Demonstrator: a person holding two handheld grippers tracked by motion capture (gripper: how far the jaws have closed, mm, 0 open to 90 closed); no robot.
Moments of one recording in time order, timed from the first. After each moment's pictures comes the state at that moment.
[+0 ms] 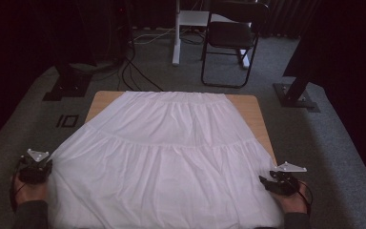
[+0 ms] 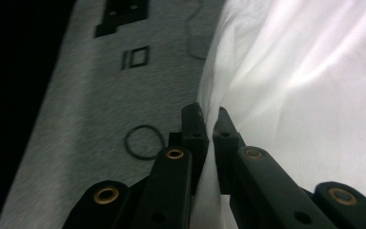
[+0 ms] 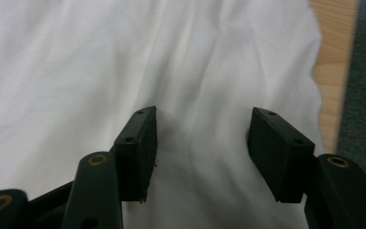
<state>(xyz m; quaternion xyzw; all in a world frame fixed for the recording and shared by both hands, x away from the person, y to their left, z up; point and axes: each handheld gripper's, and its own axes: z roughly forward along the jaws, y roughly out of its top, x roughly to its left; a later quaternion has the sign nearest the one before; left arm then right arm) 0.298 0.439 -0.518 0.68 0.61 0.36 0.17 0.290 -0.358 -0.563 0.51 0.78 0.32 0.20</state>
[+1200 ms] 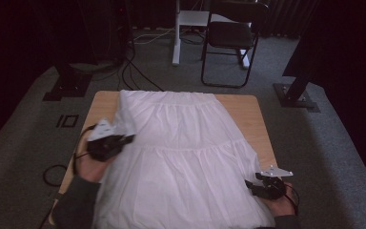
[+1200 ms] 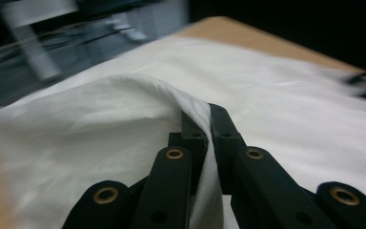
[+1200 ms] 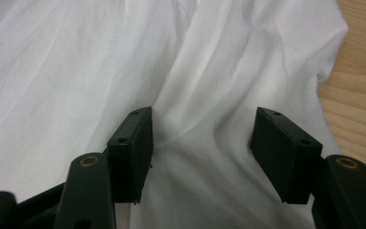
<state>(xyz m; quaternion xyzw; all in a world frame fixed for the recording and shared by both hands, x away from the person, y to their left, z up) 0.316 0.191 -0.388 0.81 0.28 0.20 0.46 0.282 -0.319 -0.567 0.46 0.80 0.35 0.19</state>
